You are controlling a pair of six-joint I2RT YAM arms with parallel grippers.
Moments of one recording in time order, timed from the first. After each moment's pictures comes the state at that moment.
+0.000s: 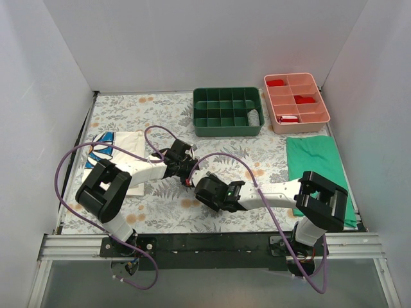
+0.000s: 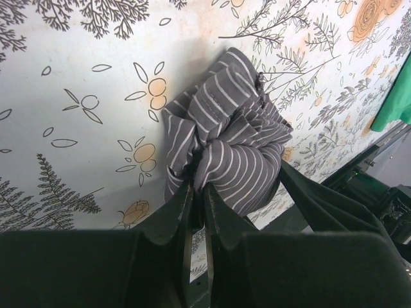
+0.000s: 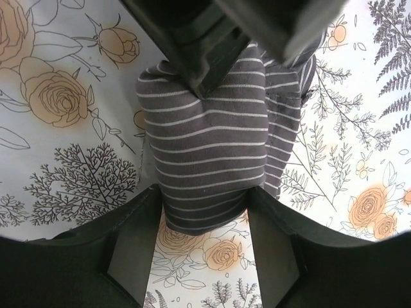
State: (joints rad) left arm -0.62 1.65 0.85 -0.22 0.39 -0.76; right arm 1.24 1.62 0.88 -0.31 0.41 0.06
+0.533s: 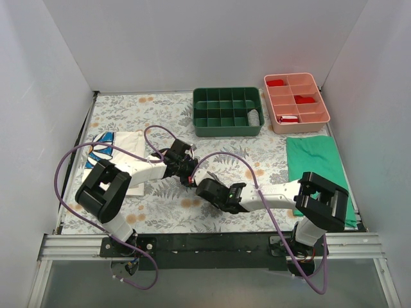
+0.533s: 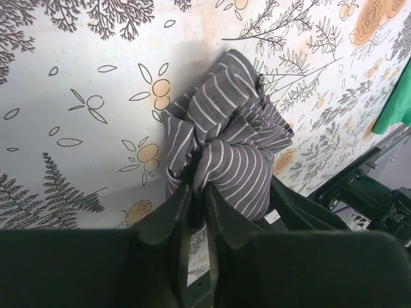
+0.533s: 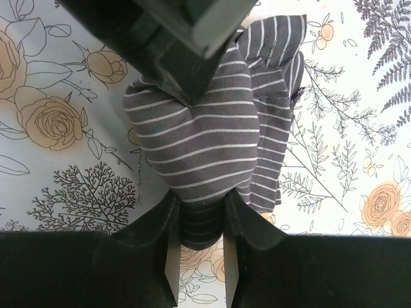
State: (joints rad) left arm -0.61 1.64 0.85 -0.22 0.38 -0.76; right arm 1.24 1.63 0.84 -0.23 0.45 0.15
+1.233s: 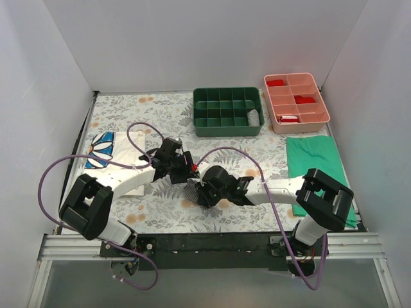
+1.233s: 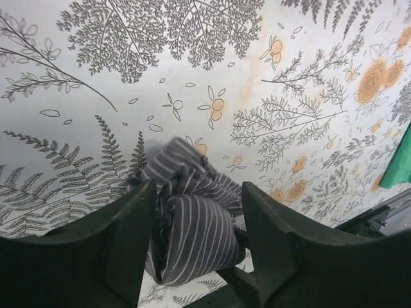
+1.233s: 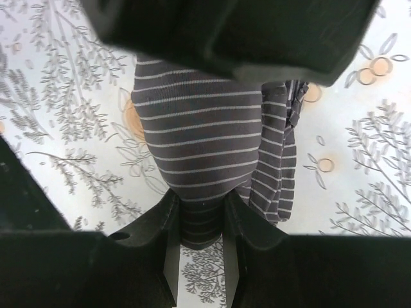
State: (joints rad) left arm -0.58 1.48 0.81 -0.29 0.17 -0.79; right arm 1.11 1.59 0.77 0.03 -0.04 0.31
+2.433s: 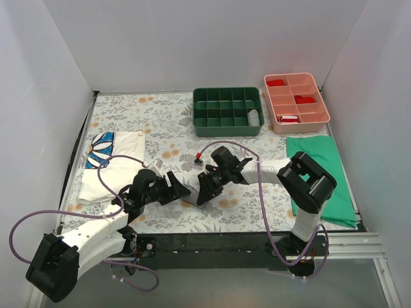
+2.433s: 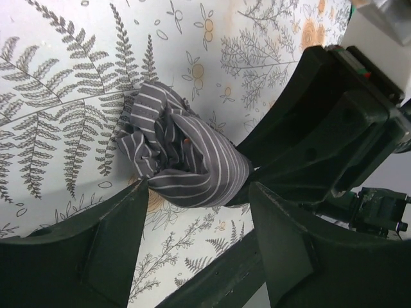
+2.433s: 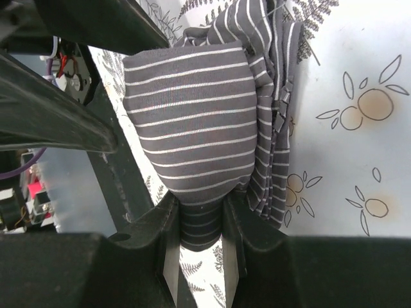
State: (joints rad) left arm -0.54 0.87 0.27 -0.02 0.26 -0.91; right arm 0.86 1.79 0.90 -0.04 -0.73 0.34
